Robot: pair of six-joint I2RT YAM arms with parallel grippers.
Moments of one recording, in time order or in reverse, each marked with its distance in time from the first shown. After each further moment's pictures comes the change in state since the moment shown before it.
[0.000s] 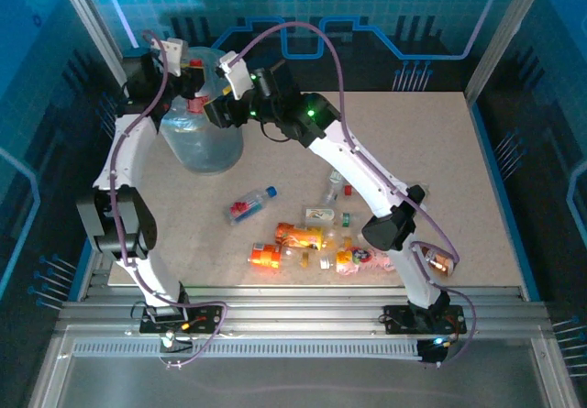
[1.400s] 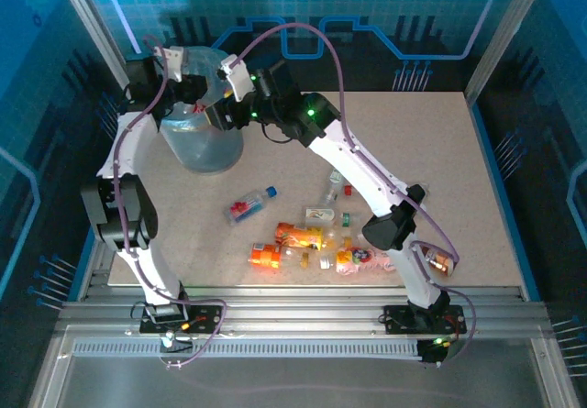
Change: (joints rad) left arm 0.028 0.088 0.023 -0.045 0.080 -0.051; right arm -0.005 0.000 -0.008 -0.034 -0.021 0.026
